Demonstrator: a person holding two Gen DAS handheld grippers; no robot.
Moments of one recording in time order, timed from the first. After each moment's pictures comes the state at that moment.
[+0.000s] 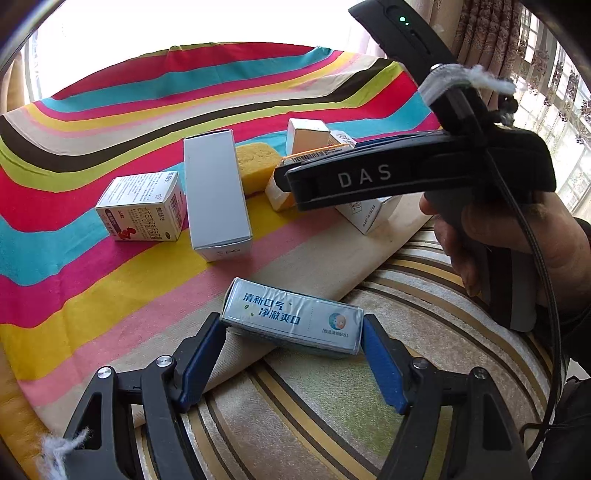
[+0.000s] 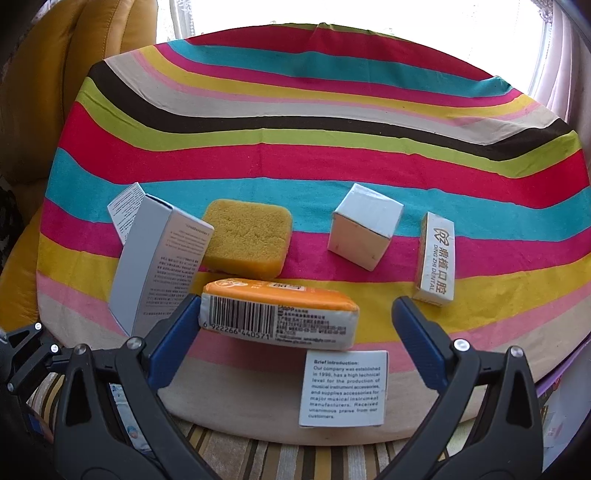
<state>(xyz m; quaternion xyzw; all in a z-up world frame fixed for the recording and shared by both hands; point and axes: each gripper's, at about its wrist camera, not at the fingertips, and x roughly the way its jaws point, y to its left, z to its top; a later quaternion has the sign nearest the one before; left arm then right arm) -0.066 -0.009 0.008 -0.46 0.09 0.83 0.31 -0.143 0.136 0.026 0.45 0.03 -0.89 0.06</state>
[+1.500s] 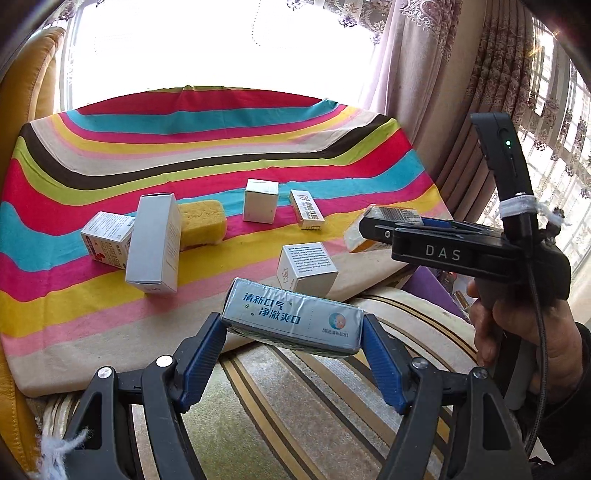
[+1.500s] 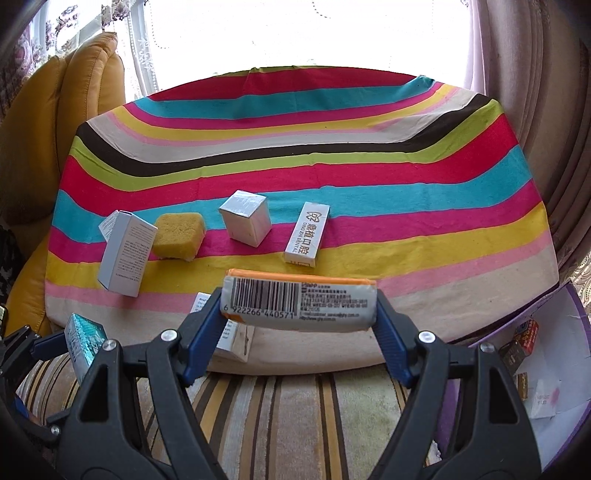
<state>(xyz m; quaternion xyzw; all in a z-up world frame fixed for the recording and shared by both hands) -0.024 0.056 0.047 -0.39 0.01 0.88 0.28 -0.064 0.235 0.061 0.39 -0.02 -0.92 0.00</state>
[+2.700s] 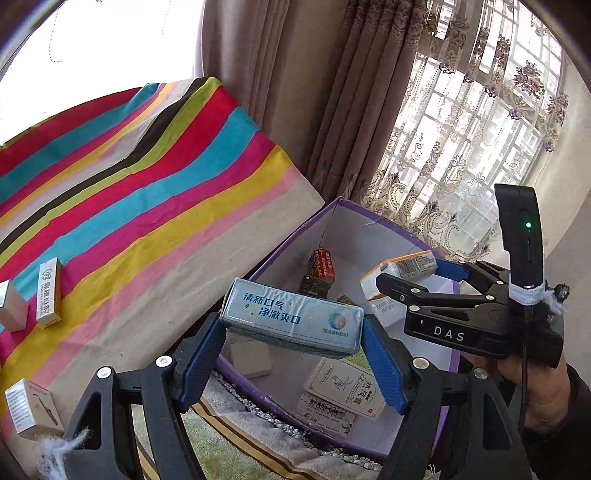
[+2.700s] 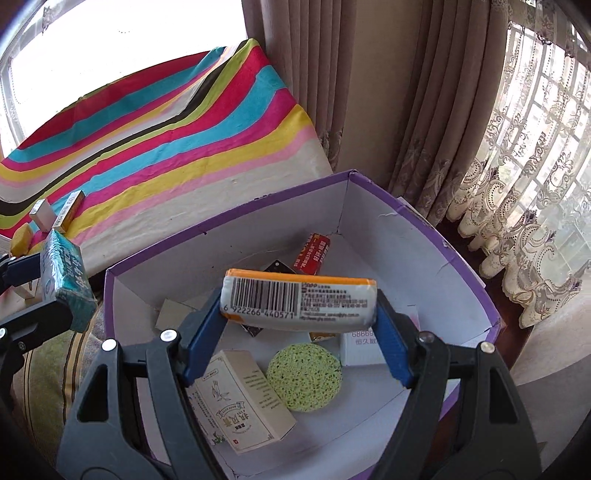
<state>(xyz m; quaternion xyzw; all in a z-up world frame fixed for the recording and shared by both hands) -0.016 0.318 0.047 -0.40 0.09 0.78 0.46 0.063 0.484 0.044 0.42 -0.08 -0.88 -0.22</state>
